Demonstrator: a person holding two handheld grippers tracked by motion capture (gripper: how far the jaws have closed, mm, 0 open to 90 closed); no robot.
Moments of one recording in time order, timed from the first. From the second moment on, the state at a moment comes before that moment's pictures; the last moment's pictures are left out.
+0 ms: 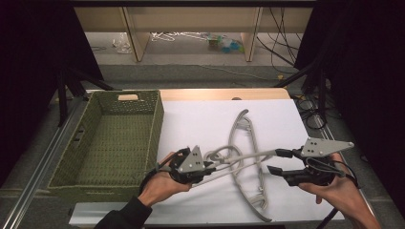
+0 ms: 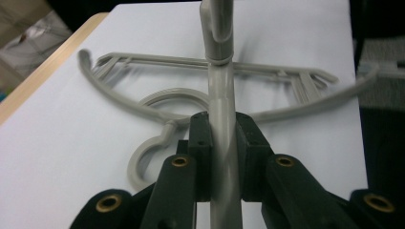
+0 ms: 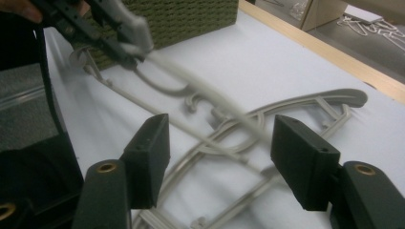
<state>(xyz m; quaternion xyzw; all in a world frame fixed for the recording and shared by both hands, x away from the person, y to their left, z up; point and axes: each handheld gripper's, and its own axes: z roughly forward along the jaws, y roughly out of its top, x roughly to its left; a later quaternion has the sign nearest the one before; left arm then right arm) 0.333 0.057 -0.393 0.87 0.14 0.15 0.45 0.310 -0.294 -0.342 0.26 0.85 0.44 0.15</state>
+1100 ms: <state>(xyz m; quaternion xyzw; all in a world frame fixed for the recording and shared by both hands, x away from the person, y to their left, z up) 0.370 0.274 -0.277 0.72 0.39 0.24 0.53 0.310 -0.270 -0.403 0.29 0.85 0.43 0.08</state>
